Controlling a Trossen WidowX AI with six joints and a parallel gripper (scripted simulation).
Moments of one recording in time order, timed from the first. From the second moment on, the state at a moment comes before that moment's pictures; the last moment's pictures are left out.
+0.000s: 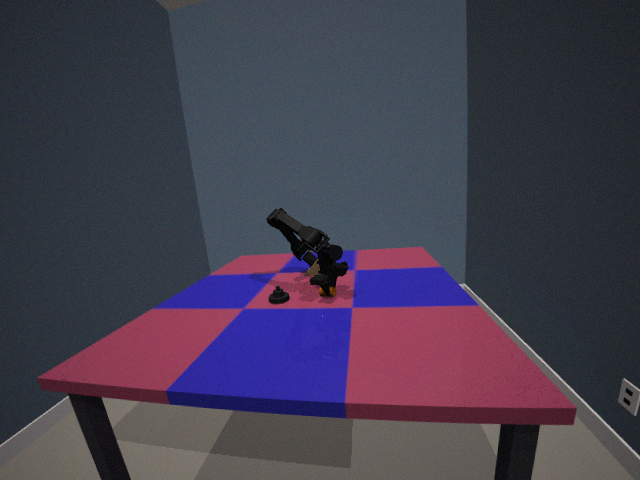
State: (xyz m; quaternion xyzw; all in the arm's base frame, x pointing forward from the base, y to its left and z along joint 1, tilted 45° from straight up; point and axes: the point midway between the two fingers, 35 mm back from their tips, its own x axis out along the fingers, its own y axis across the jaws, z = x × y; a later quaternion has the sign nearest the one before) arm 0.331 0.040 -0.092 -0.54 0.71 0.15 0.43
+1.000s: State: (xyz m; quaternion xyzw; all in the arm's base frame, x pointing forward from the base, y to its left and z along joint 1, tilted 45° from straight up) arm 0.319 0.030 -0.063 -0.48 0.58 0.28 0.60
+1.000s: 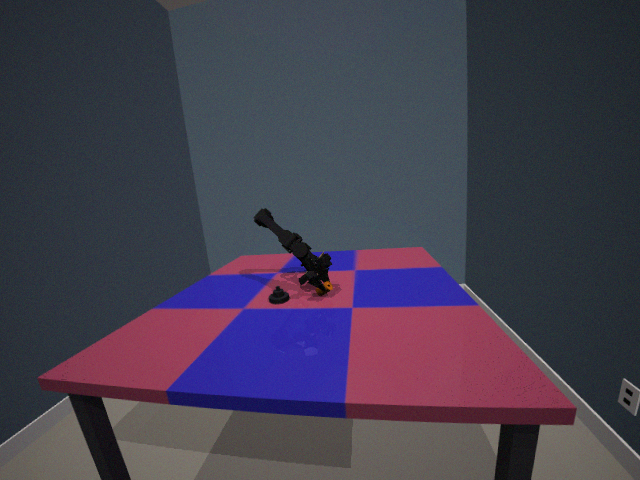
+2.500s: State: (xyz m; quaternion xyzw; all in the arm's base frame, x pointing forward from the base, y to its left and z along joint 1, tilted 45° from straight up) arm 0.299 0.002 -0.040 -0.38 0.39 0.41 0.73
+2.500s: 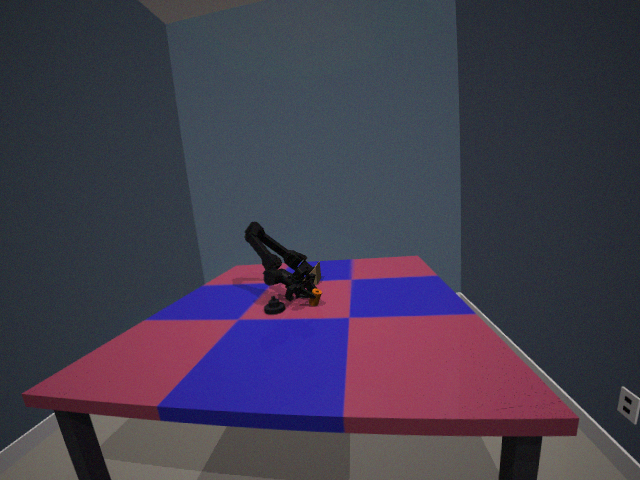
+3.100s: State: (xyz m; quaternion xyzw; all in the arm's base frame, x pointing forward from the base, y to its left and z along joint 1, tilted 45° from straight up) arm 0.298 0.001 -0.039 -0.38 0.39 0.41 0.73
